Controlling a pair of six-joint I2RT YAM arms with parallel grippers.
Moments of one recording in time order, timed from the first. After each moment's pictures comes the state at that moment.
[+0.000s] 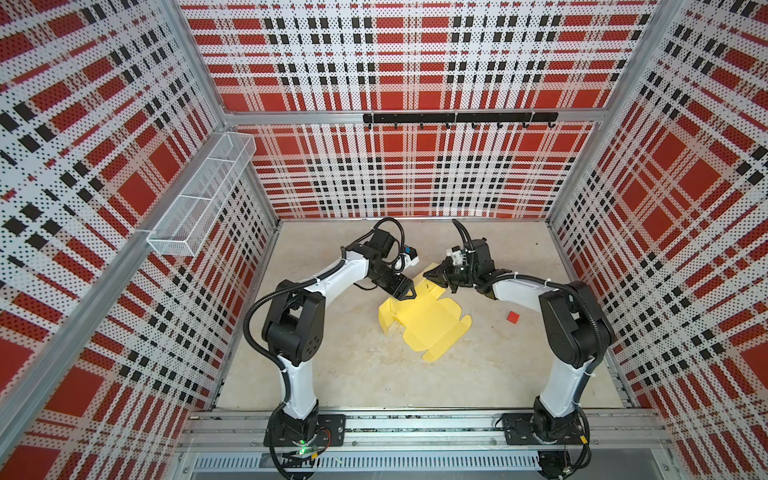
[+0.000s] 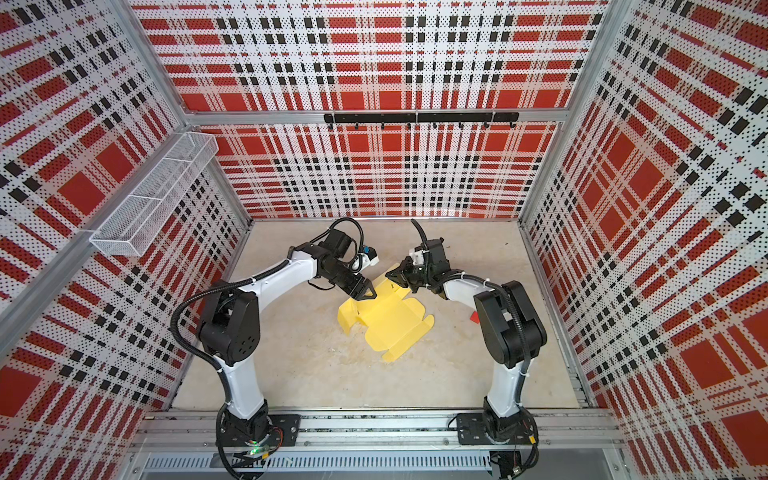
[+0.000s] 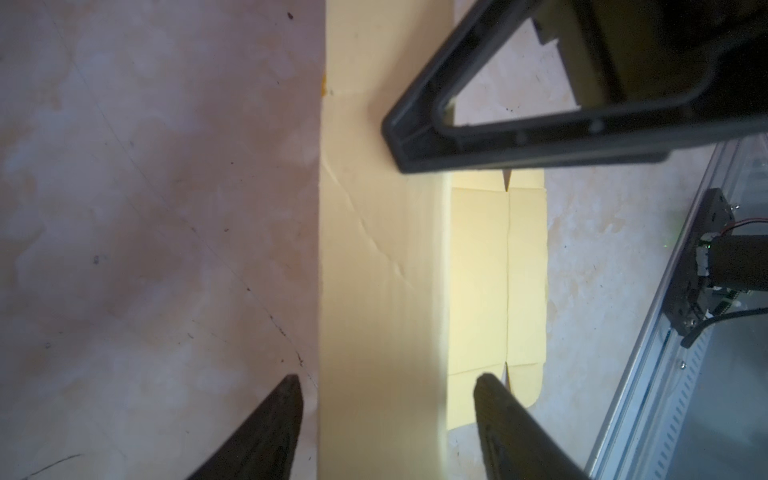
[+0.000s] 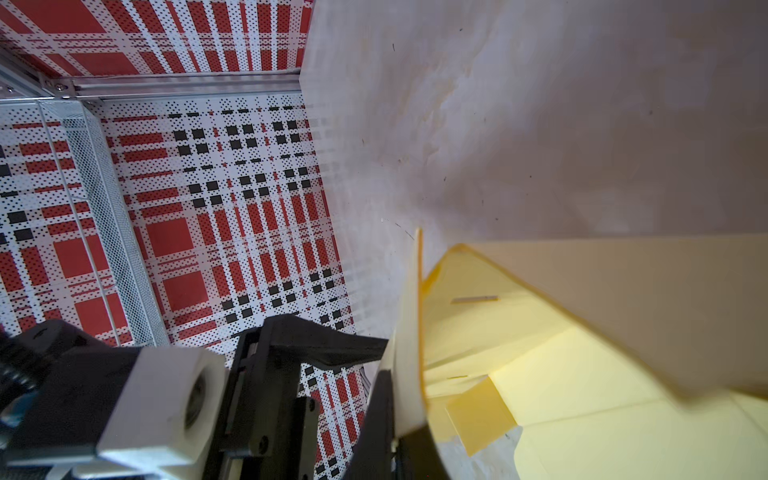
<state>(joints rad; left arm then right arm) -0.46 1.90 1.49 -0.78 0.53 0.23 0.39 1.85 1.10 0.14 -0.70 1.15</state>
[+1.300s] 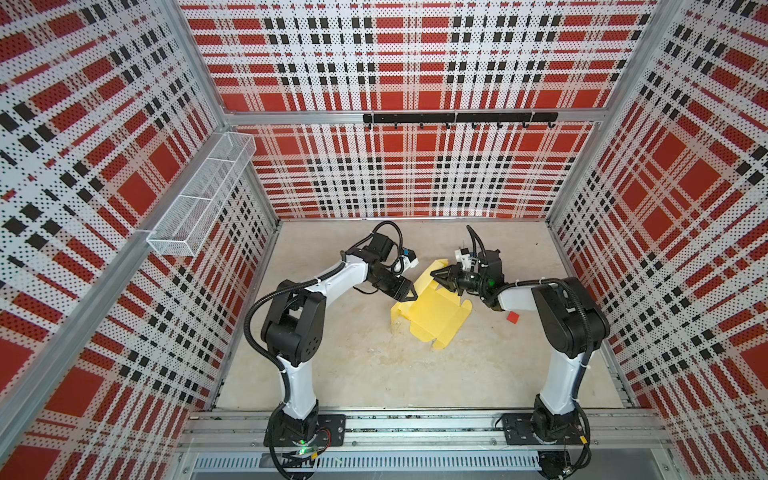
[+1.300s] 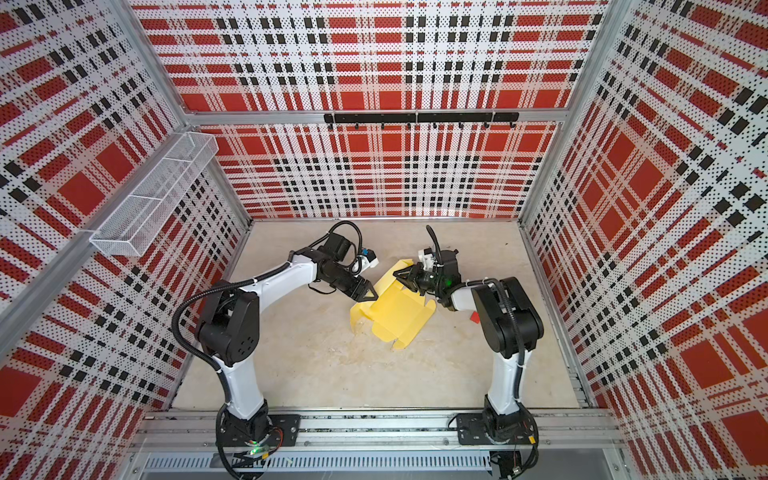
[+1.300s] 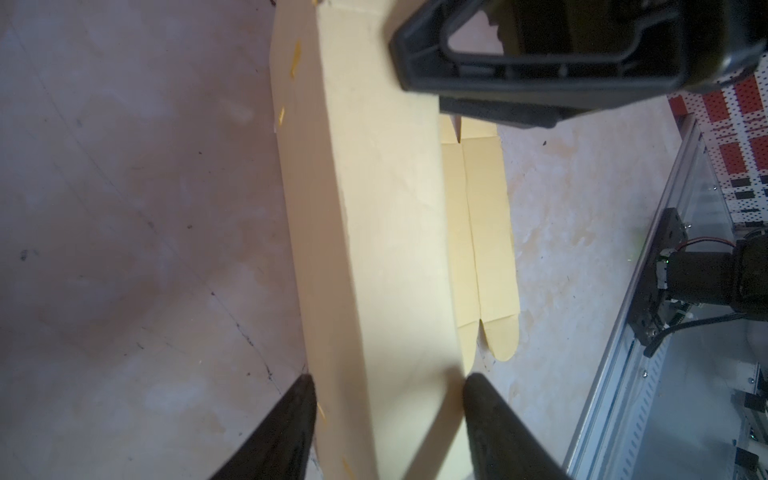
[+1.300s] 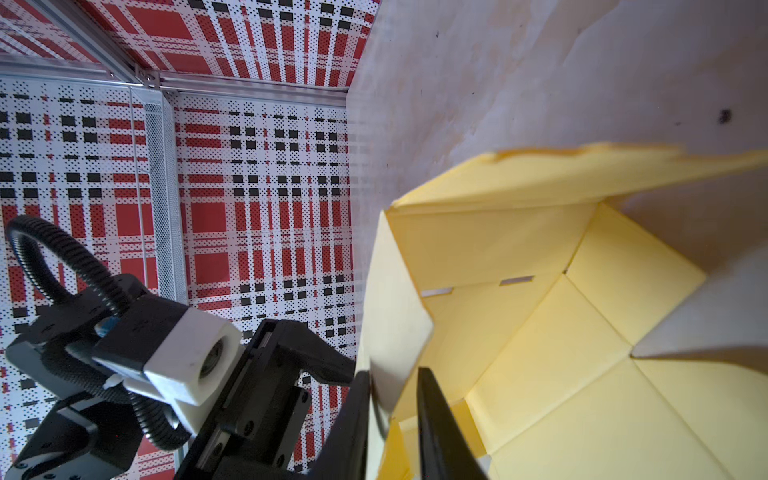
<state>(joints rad) -0.46 1.91 1.43 -0.70 0.59 0.16 0.31 1.93 0.92 0.61 -0.78 1.15</state>
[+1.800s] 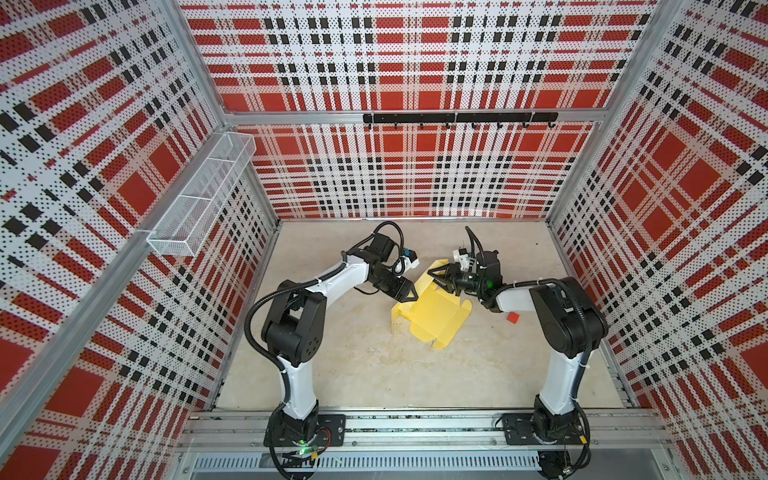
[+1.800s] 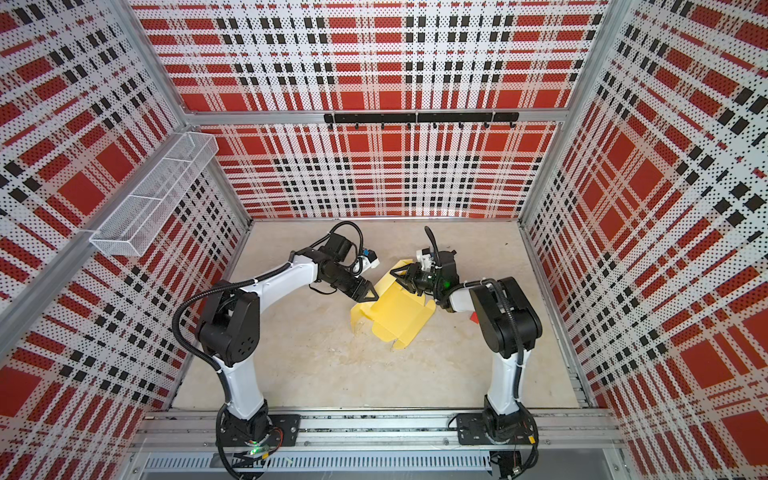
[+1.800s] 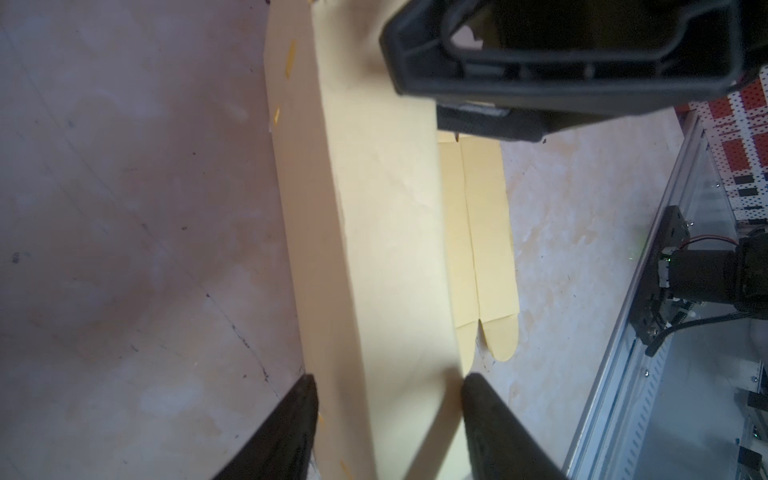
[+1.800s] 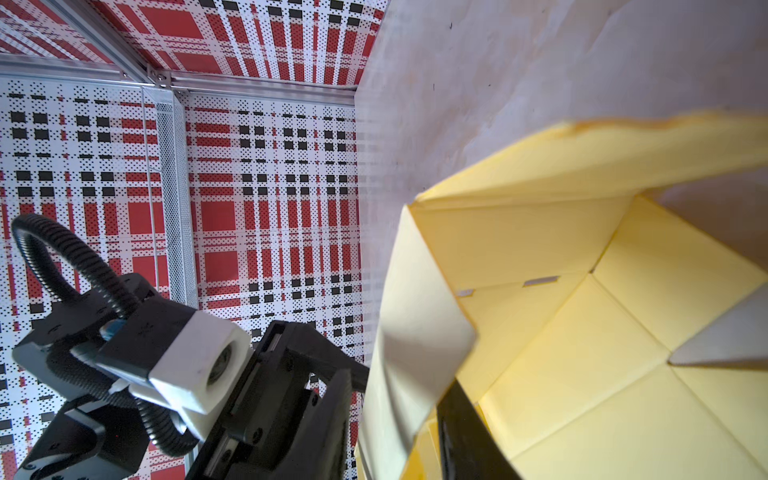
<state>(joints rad) -0.46 1.91 1.43 -0.70 0.59 0.16 0.34 1.93 0.92 0.64 -0.78 1.18</state>
